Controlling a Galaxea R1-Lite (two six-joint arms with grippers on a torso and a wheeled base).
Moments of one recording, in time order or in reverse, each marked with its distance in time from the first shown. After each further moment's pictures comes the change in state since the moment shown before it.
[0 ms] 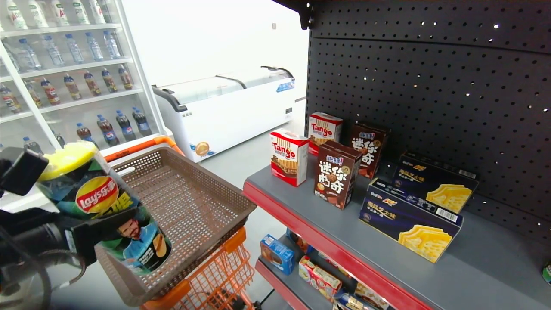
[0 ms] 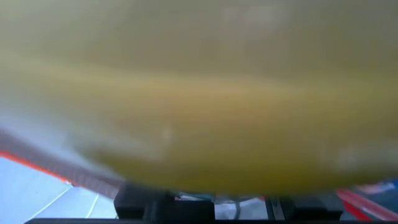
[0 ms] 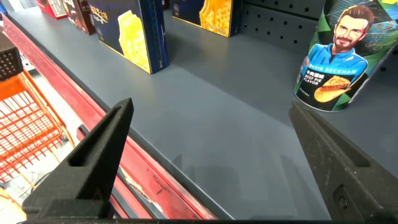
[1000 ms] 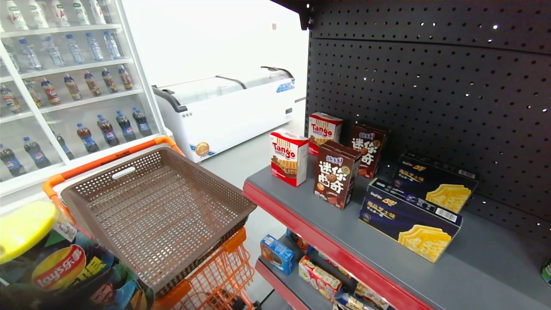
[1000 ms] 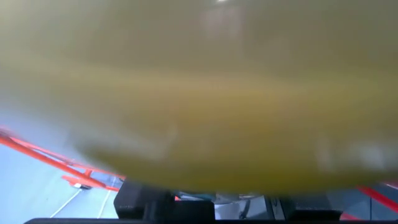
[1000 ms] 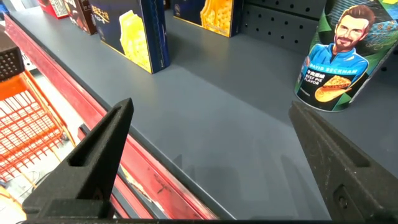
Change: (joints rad) left arm 0.002 -0.291 0.220 0.034 -0.044 0.078; right arm 0.000 0.000 0.000 0.001 0.004 0.000
